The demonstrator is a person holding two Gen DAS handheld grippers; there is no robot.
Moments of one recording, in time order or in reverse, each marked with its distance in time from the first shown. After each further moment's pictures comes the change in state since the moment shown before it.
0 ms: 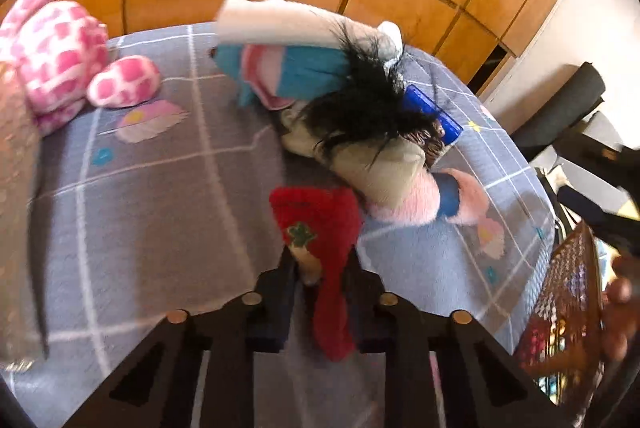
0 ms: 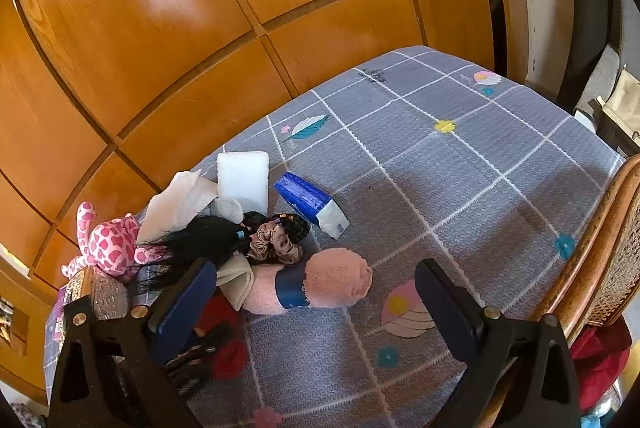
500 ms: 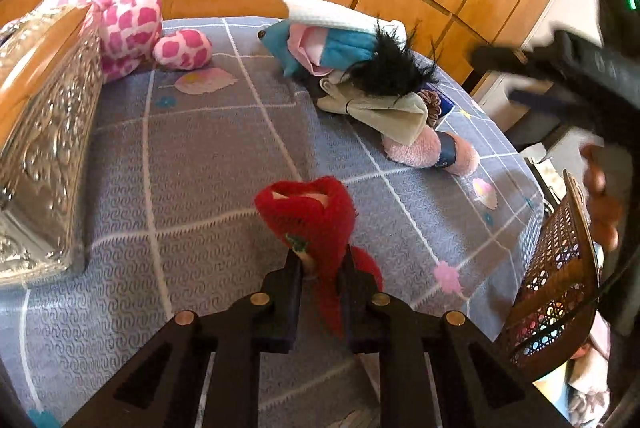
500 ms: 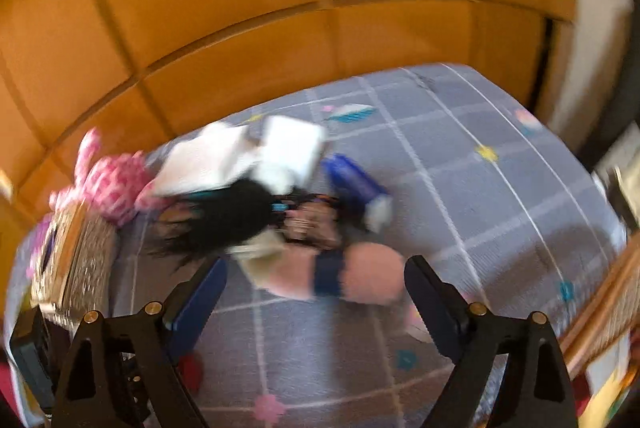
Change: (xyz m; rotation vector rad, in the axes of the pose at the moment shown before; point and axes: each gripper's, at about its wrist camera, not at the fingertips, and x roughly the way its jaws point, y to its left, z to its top) left arm -0.038 0.030 -0.058 -0.012 -0.035 -0.028; right arm 0.014 0.069 -0.007 -0.308 0.066 -0.027
